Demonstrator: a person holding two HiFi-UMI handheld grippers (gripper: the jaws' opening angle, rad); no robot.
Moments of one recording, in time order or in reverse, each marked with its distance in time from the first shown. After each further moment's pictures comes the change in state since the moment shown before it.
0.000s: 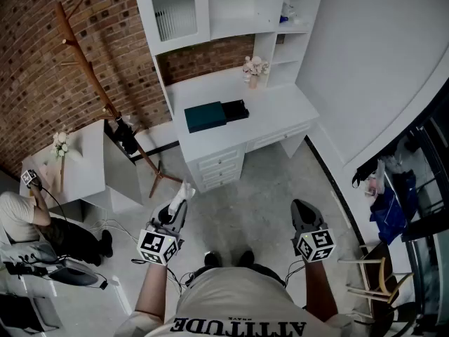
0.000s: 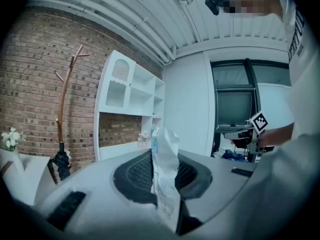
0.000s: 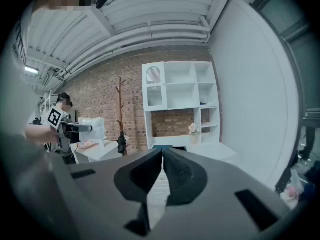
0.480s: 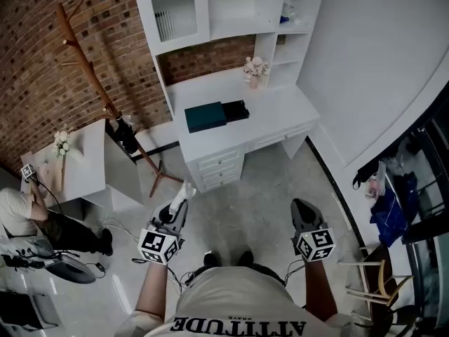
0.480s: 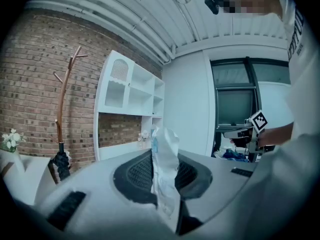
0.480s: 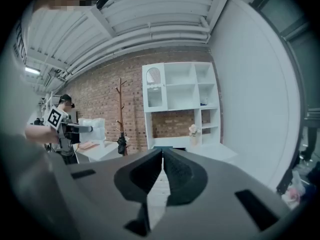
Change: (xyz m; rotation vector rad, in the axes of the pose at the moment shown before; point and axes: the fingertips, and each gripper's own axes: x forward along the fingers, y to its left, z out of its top) left arm 0.007 -0.008 0.001 0.007 0.006 0.008; right arm 0.002 -0.009 0.003 -0.003 -0.008 0.012
